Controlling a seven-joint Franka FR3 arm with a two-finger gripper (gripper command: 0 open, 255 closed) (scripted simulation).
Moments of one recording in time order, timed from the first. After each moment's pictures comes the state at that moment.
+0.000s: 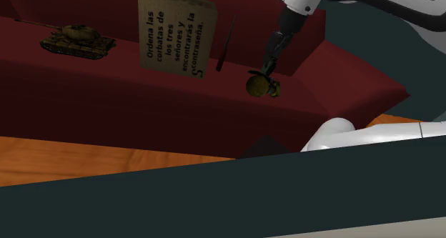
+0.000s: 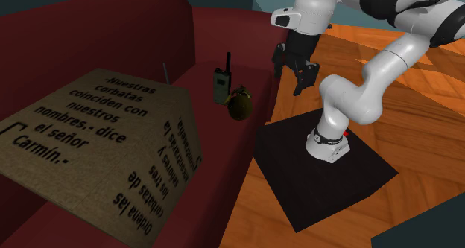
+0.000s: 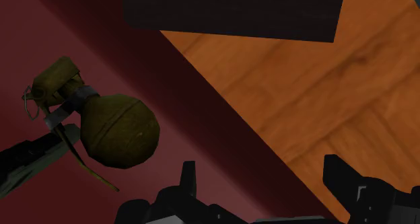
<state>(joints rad) -0.01 -0.82 0.01 -2.30 -0.02 1.58 -0.11</state>
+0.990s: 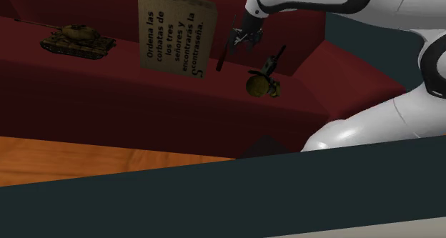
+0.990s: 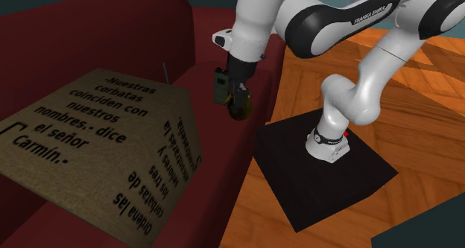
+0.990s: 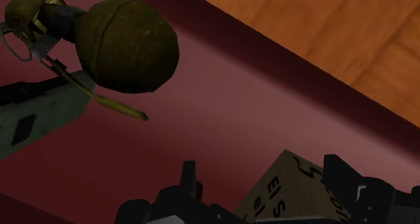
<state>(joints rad) -0.13 -0.42 0.07 -2.17 -0.09 1.93 0.17</state>
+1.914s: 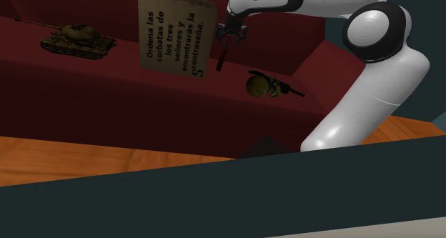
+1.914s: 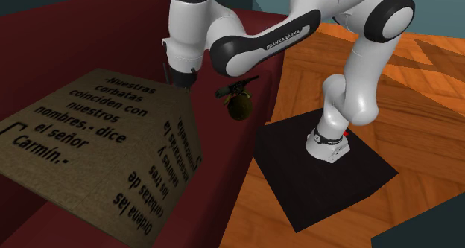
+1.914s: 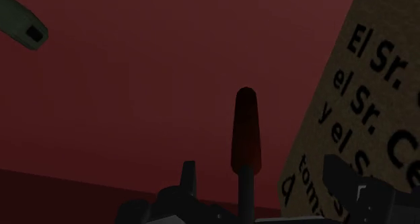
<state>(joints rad) -0.23 0.04 0.06 -1.81 -0.24 2.08 0.49</state>
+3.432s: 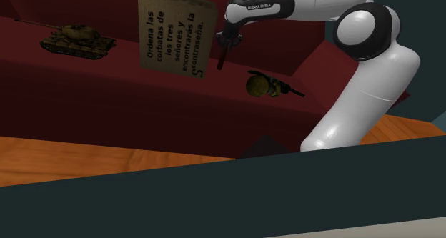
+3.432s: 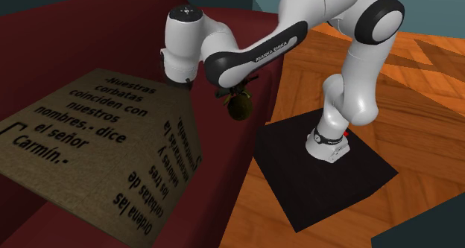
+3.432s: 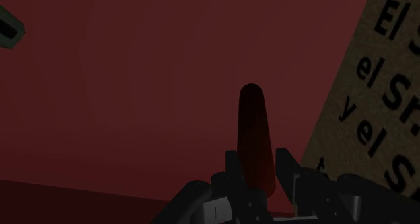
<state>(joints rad) -0.24 0.10 0.05 -1.82 -0.27 2.16 0.54</state>
